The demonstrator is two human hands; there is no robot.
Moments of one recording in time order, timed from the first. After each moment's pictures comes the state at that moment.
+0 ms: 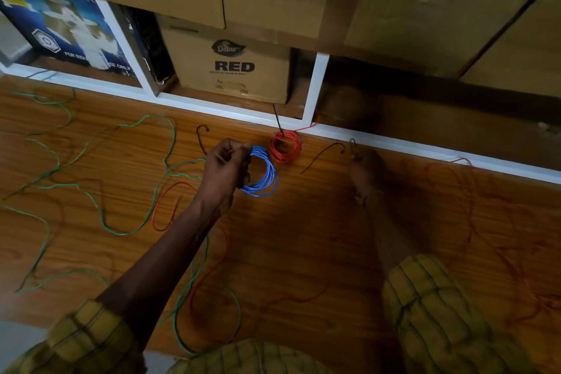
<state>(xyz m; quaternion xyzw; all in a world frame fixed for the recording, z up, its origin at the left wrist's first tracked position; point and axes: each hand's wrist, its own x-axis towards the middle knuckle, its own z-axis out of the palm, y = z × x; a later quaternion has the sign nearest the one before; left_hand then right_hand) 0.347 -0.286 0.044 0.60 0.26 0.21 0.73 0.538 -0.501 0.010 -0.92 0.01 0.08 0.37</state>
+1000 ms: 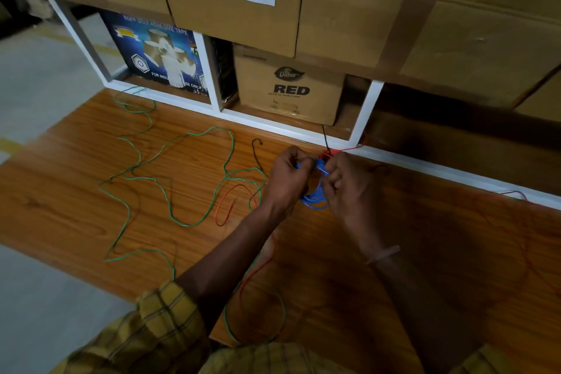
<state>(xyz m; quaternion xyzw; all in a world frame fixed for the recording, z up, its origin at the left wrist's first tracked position) 0.338 -0.308 0.078 0.65 0.27 0.24 0.67 0.389 -0.438 0.093 -0.83 -0.40 -0.06 0.39</state>
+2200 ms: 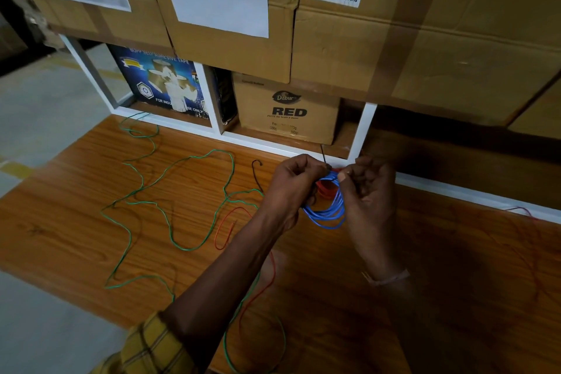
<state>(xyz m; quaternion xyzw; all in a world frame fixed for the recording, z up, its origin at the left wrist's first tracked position) 0.337 -0.315 0.138 0.61 0.23 0.17 0.74 0.386 -0.442 0.127 -0.70 -0.24 -0.04 0.67</state>
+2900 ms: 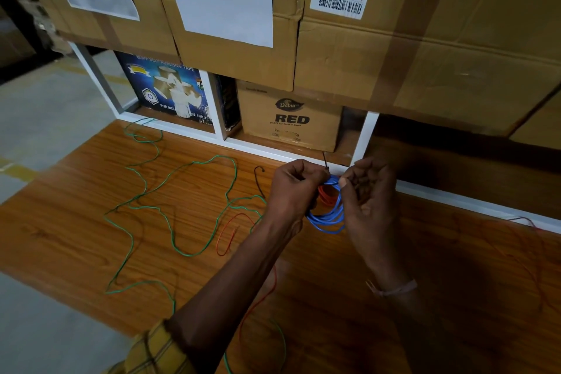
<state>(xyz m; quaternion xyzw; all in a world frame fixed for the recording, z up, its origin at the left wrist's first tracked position) 0.342 -0.315 0.135 0.59 0.27 0.23 0.72 0.386 -0.446 0.141 -0.73 -0.31 -0.08 0.61</state>
